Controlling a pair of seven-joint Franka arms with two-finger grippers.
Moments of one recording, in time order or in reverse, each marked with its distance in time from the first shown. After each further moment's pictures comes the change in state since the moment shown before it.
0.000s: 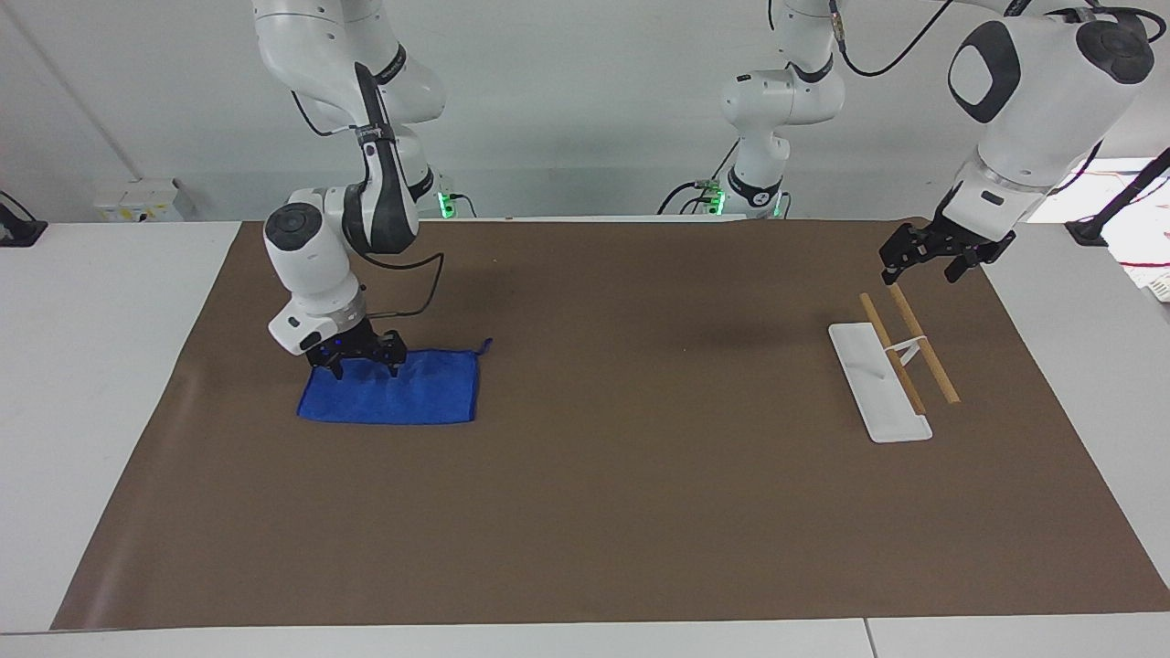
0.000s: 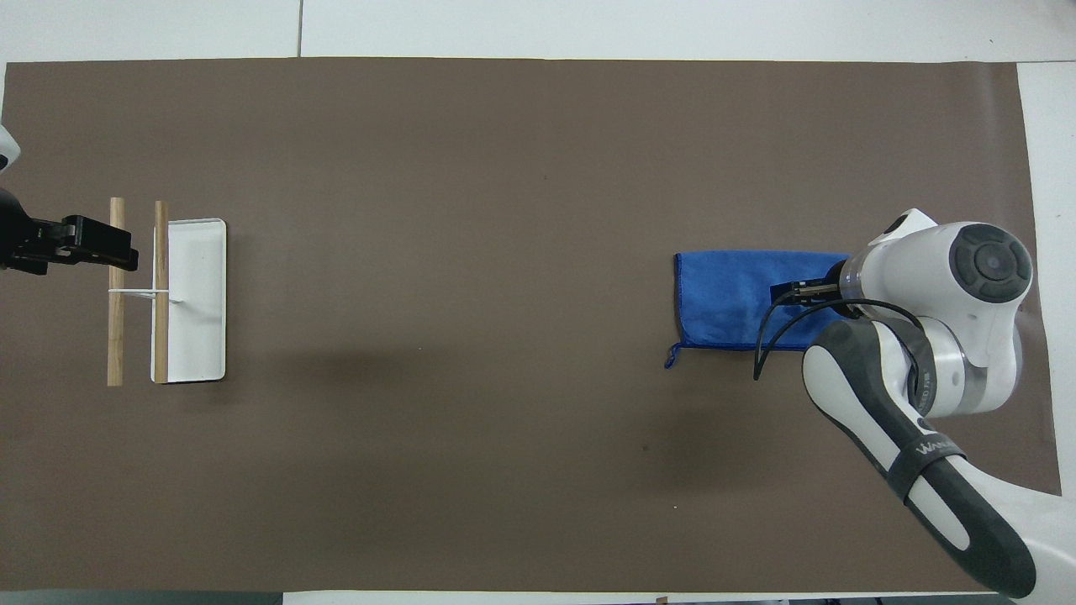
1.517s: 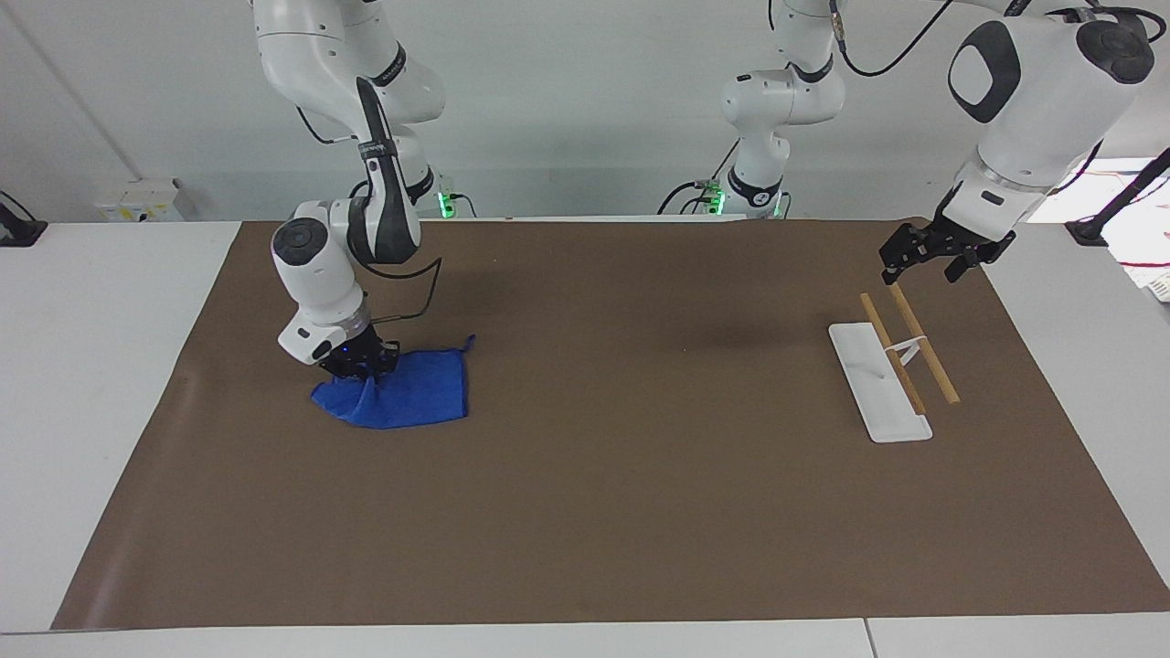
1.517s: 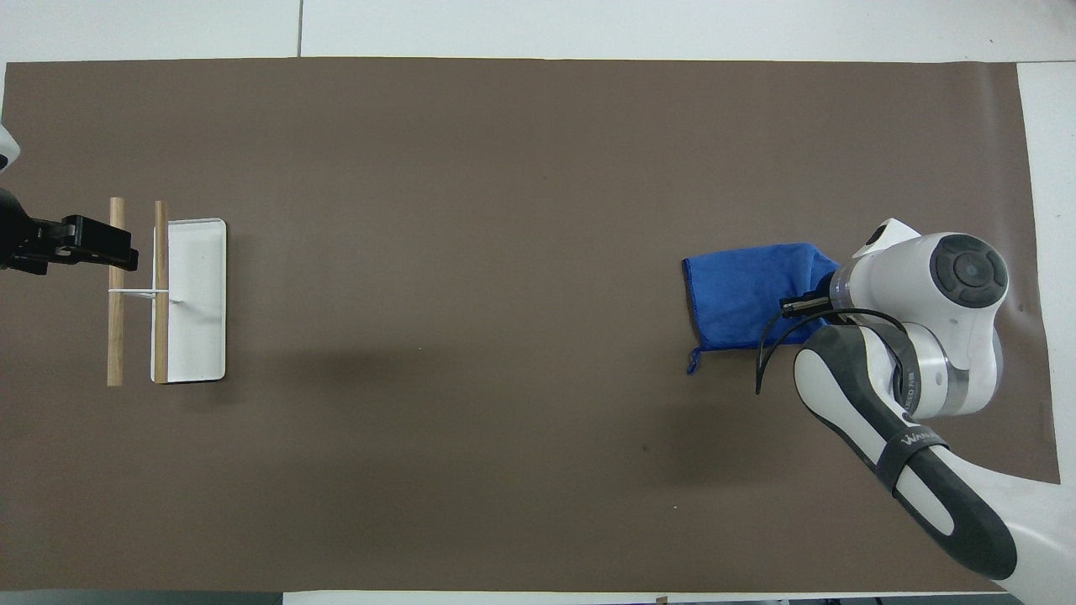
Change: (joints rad) left arm 0.000 0.000 0.000 0.000 0.000 0.000 0.000; right arm -0.015 0.027 0.000 -0.001 0.010 -0.009 -0.108
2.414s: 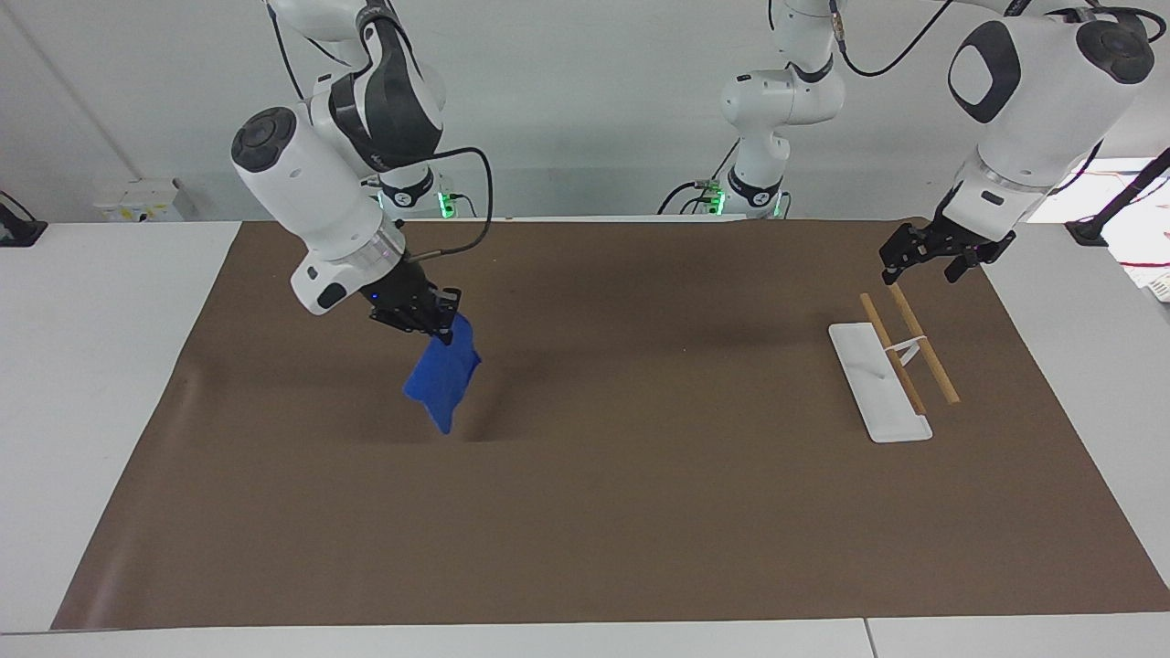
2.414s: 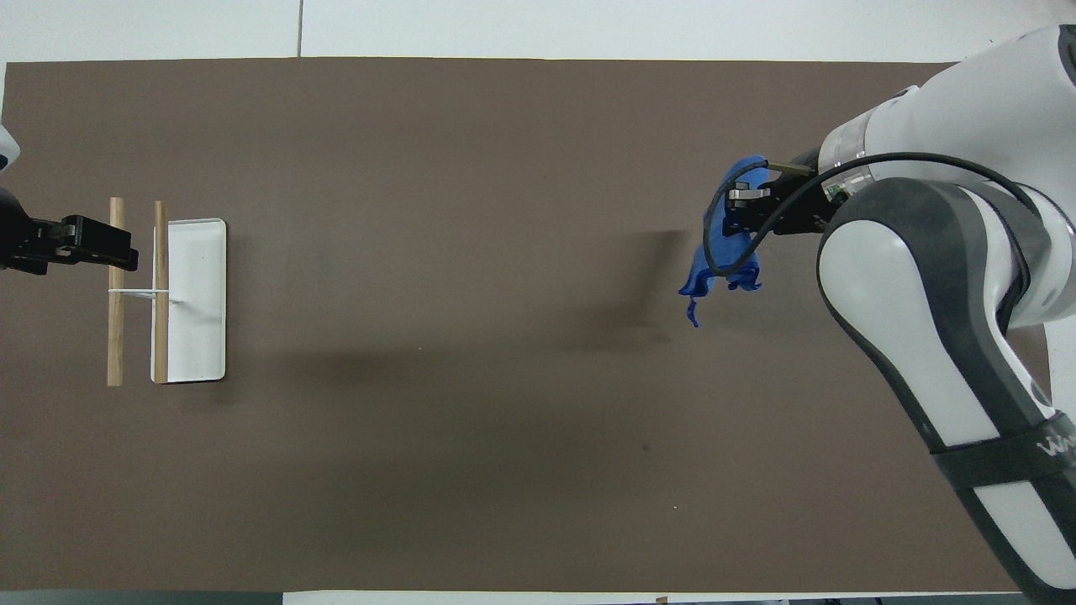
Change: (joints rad) left arm 0.000 0.000 0.000 0.000 0.000 0.000 0.000; right arm 0.171 0.014 0.018 0.619 0.401 -0.525 0.414
